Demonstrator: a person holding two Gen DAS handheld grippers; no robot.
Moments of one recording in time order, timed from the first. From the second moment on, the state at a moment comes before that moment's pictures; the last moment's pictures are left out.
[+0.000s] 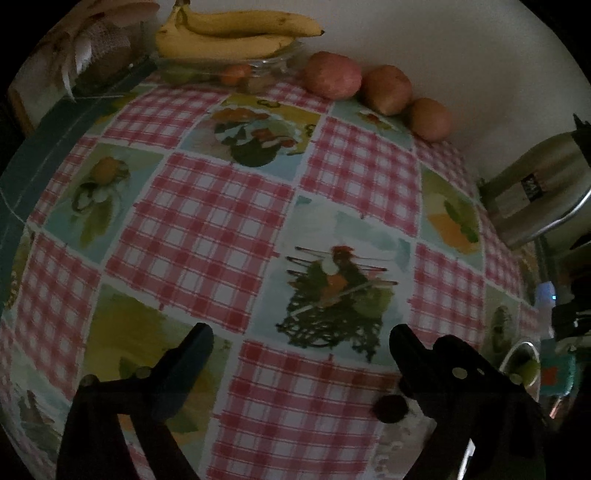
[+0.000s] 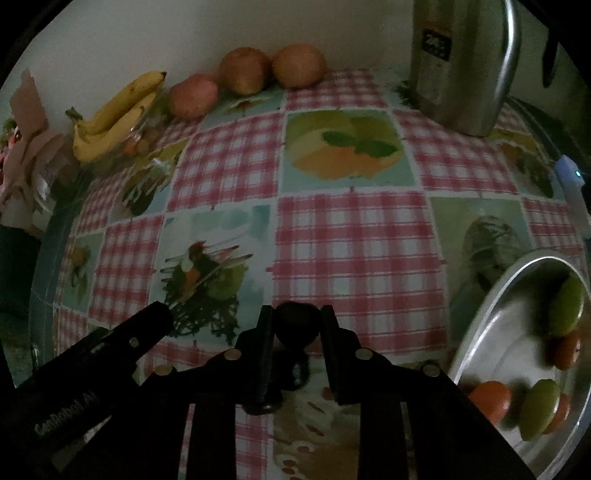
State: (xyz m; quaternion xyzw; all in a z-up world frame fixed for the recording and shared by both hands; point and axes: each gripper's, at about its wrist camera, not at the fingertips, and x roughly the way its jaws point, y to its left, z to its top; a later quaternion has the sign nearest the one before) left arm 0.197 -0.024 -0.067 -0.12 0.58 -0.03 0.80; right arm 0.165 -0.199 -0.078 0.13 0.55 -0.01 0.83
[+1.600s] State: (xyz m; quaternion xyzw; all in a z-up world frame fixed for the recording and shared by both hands) left arm 0.179 -0.137 -0.091 -0.04 0.61 -0.14 0.78; right arm 0.140 -0.289 -0.053 0.21 0.53 -0.07 0.82
